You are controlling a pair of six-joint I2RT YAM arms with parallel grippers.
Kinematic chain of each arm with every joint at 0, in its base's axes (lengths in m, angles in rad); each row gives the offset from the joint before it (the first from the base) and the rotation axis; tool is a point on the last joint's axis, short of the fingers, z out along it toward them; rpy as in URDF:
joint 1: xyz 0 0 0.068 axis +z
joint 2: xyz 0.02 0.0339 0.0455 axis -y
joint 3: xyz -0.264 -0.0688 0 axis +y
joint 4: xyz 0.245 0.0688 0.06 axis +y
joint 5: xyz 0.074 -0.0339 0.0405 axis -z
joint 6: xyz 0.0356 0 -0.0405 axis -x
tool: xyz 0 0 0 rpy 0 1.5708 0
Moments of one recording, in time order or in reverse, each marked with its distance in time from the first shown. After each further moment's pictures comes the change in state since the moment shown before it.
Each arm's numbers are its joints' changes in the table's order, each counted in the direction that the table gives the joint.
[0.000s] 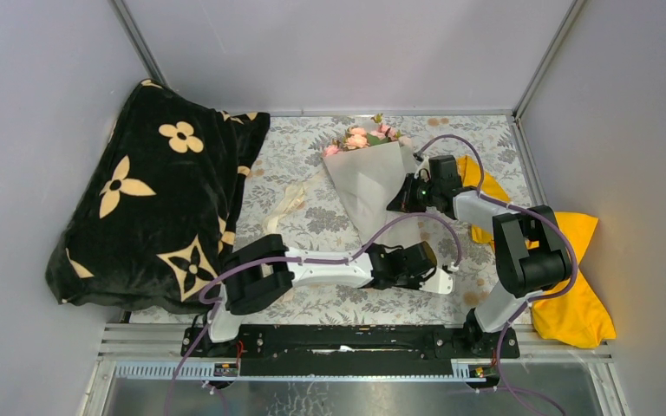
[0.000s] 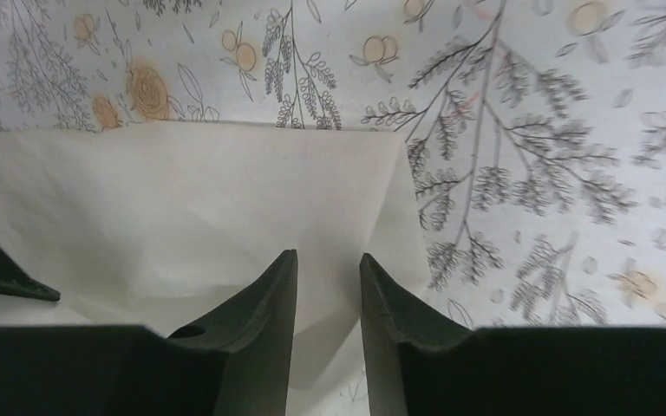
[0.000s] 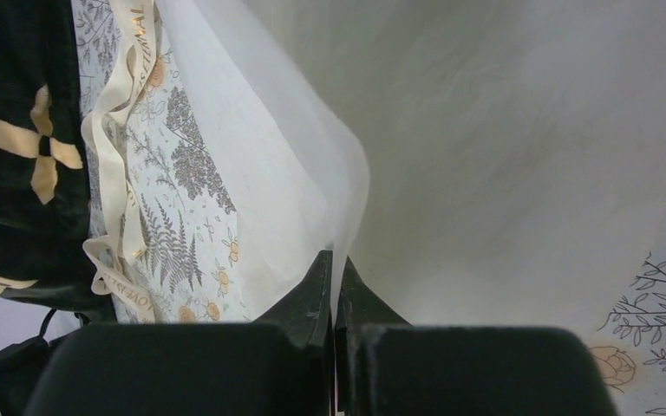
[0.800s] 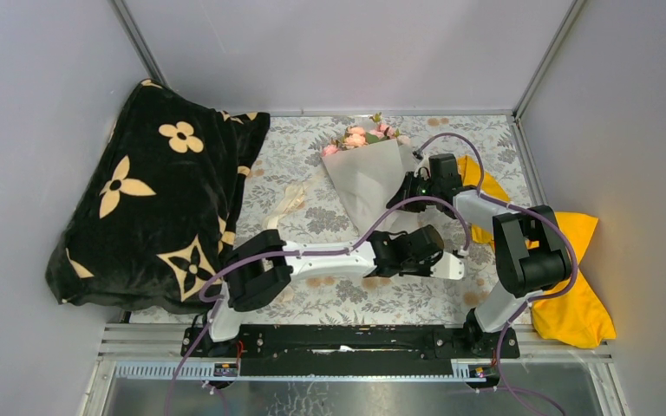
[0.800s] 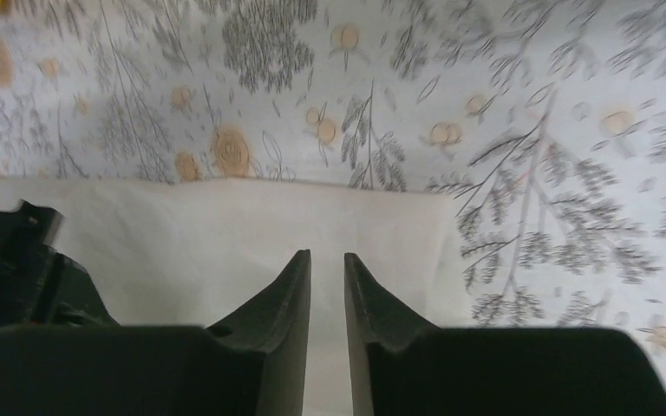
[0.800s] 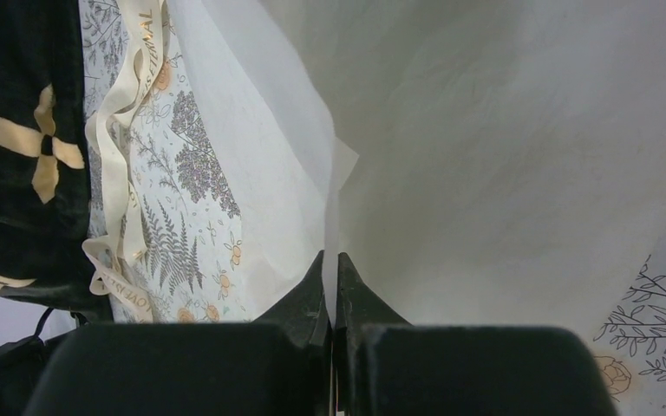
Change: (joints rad) left arm 0.033 -0.020 -0.103 -0.041 0.060 -0.011; right arm 0.000 0.000 -0.008 -0.014 -0.010 0.012
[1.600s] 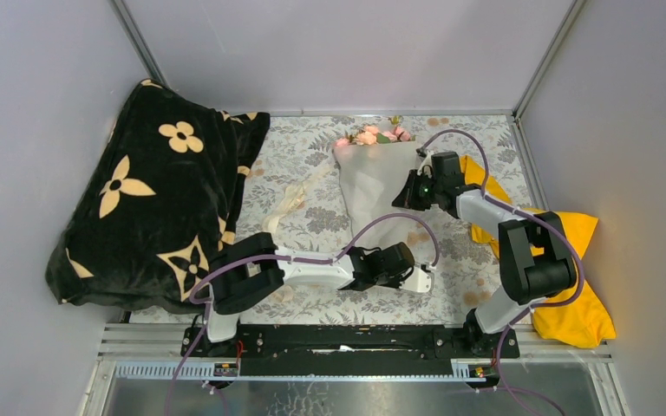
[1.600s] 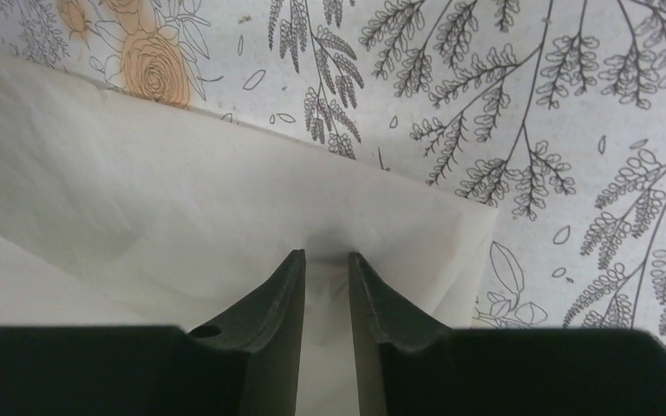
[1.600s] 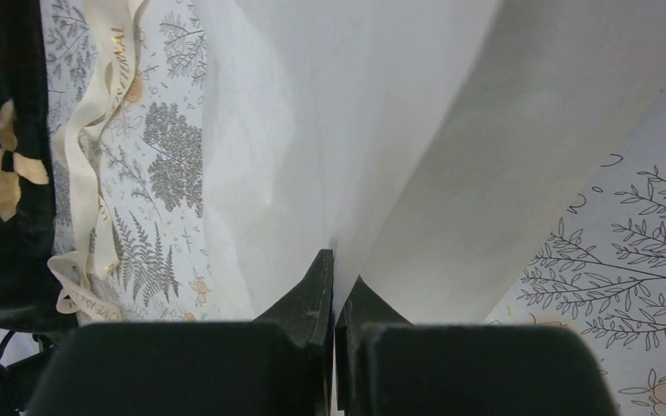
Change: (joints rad) left arm 0.008 0.086 0.366 -0.165 -0.109 -0.040; right arm -0.003 0.058 -0.013 0.074 0.092 0.044
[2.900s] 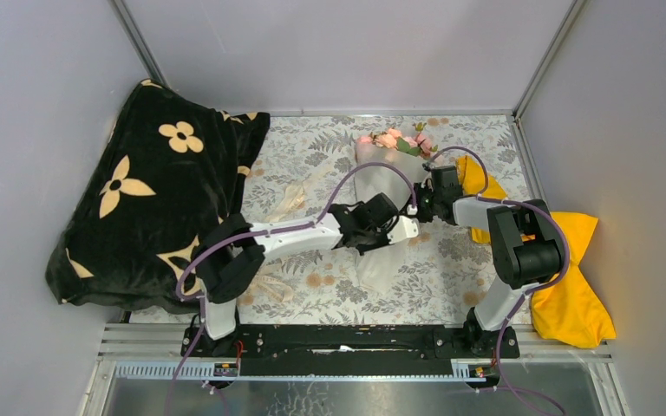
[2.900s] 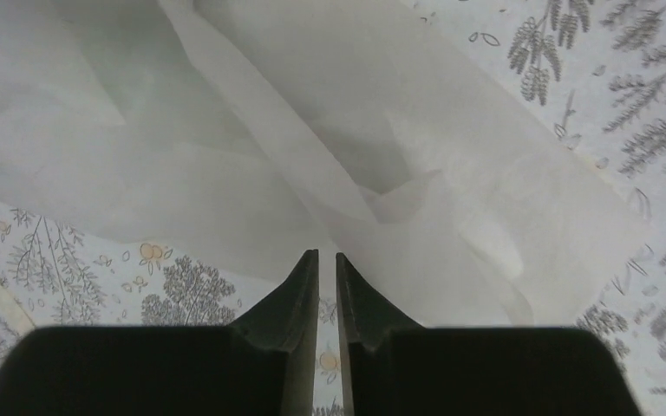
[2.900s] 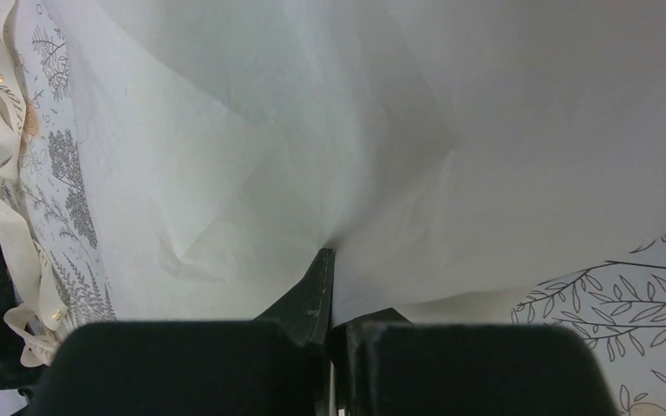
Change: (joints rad) left arm 0.230 0.074 -0.161 0.270 0.155 0.176; right arm -0.029 -0.117 0.097 -0.131 0.068 -0.076
